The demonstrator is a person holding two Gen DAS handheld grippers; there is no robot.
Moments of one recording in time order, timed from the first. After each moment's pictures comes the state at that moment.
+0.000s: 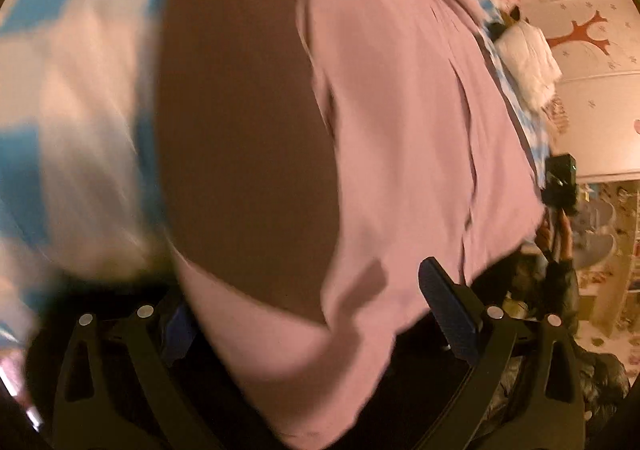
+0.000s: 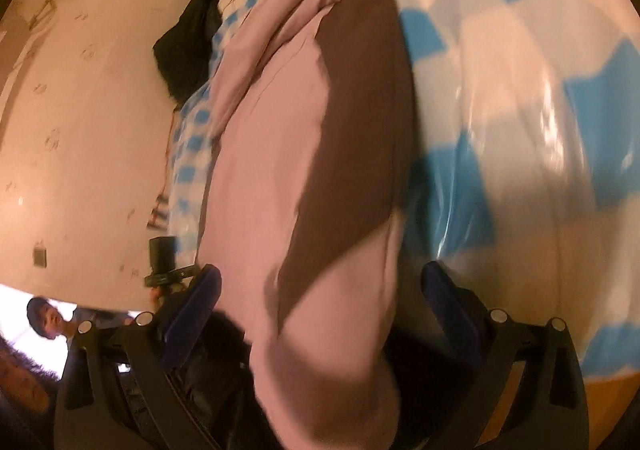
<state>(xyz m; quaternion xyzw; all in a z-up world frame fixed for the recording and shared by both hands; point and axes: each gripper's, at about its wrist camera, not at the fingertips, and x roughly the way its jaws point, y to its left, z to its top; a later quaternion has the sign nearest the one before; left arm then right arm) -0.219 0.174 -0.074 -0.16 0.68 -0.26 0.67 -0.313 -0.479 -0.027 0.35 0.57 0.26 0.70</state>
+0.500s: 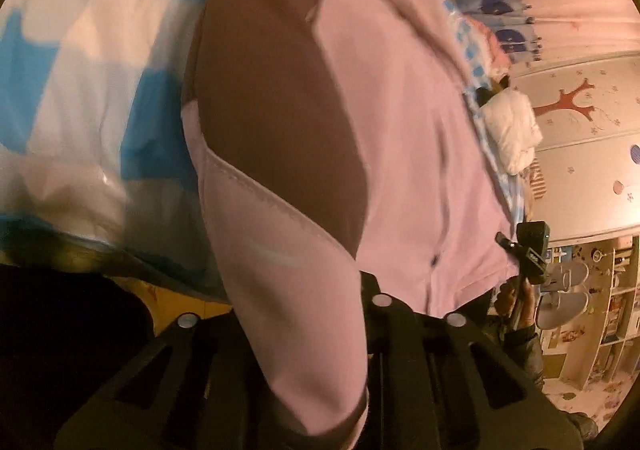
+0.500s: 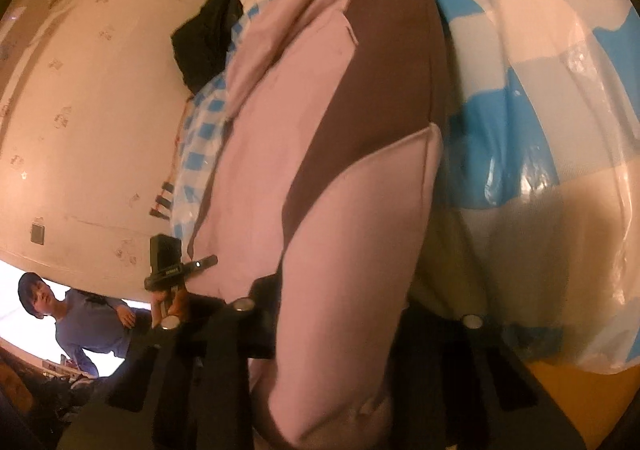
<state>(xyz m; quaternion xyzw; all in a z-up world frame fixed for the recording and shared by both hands) -0.245 0.165 -0.066 -0.27 0.60 -0.23 0.72 -0.329 -0.447 -0.029 0.35 0.51 0.28 0.73</state>
